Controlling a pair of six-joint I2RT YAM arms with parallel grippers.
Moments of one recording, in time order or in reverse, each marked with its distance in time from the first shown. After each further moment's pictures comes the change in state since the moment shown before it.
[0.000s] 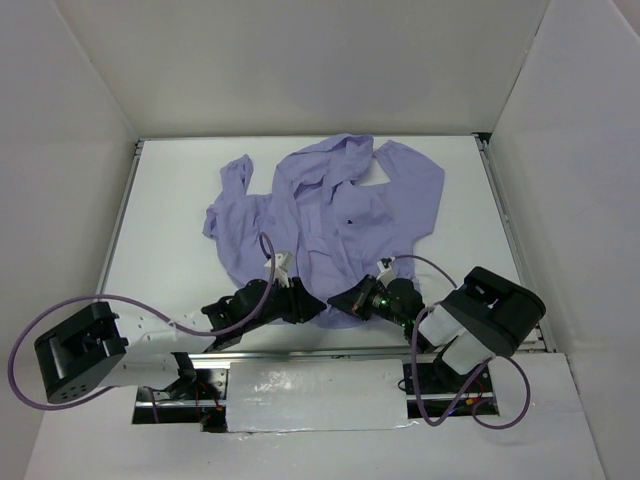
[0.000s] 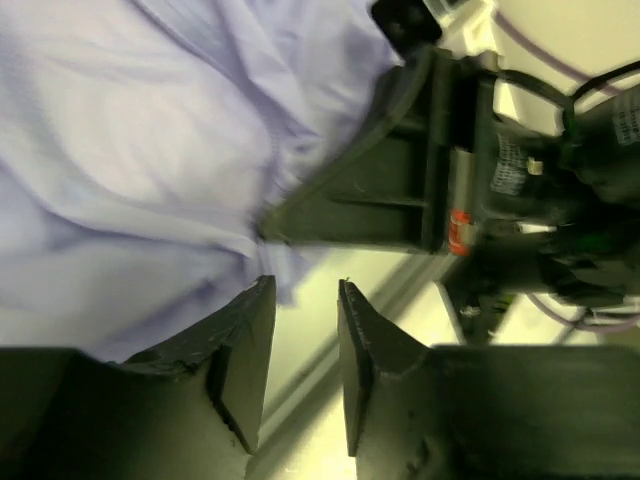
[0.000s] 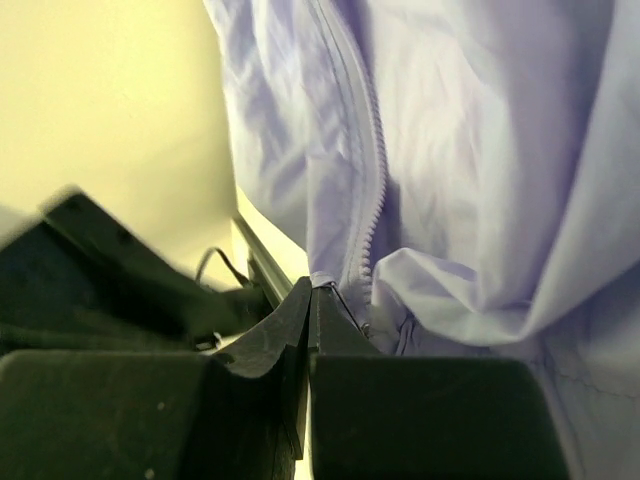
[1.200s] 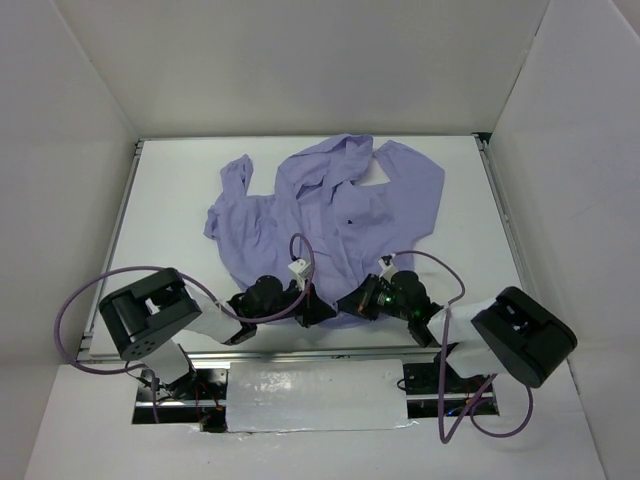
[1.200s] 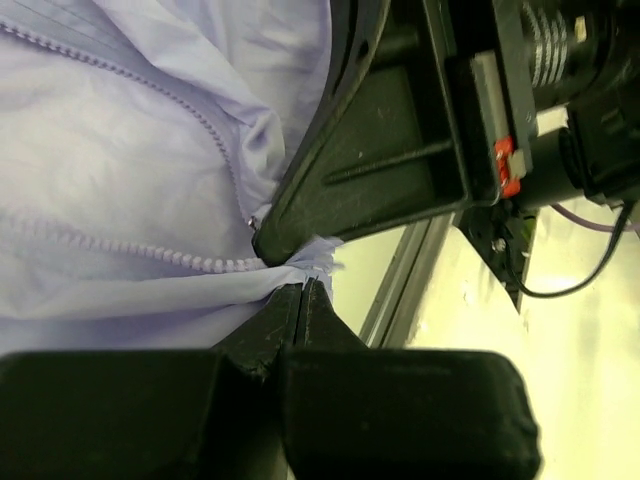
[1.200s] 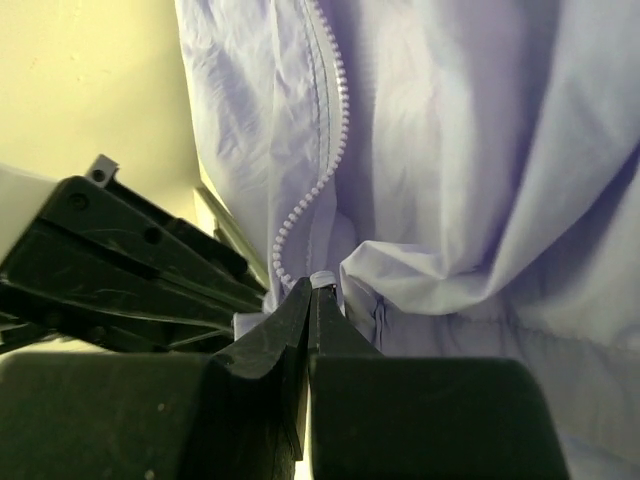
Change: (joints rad) left arm 0.061 0.401 -0.009 0.496 0.318 0.200; right arm -0.085 -0.242 0.046 -0.399 -0.137 -0.116
